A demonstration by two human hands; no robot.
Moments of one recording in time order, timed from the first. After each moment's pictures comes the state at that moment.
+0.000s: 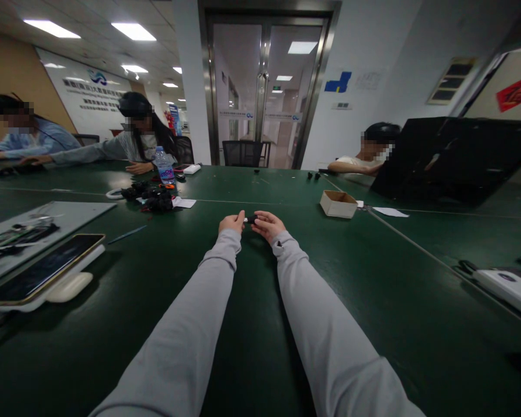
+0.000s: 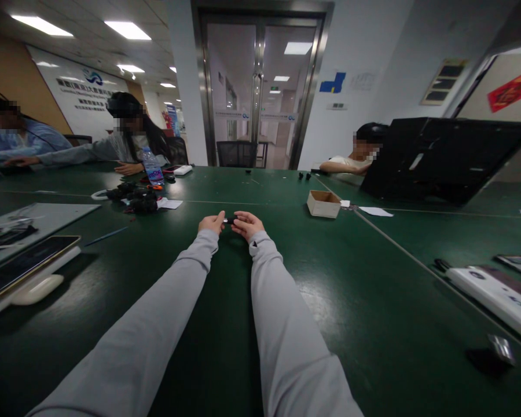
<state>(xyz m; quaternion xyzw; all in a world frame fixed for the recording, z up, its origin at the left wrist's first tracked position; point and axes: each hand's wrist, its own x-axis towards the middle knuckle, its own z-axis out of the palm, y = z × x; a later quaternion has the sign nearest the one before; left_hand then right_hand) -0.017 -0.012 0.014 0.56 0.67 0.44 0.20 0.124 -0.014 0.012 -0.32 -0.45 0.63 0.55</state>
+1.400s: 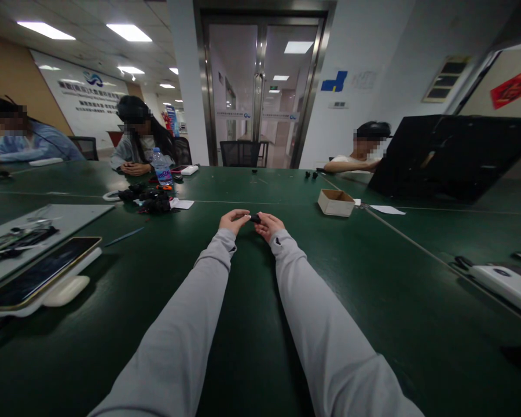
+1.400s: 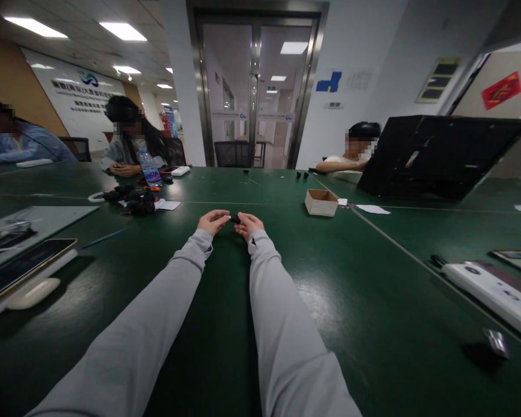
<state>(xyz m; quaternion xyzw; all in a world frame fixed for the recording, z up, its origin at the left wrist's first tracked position) -0.010 -0.006 0.008 0.53 0.41 0.61 0.41 0.124 -0.015 0.020 -0.38 -0.34 0.63 0.59</state>
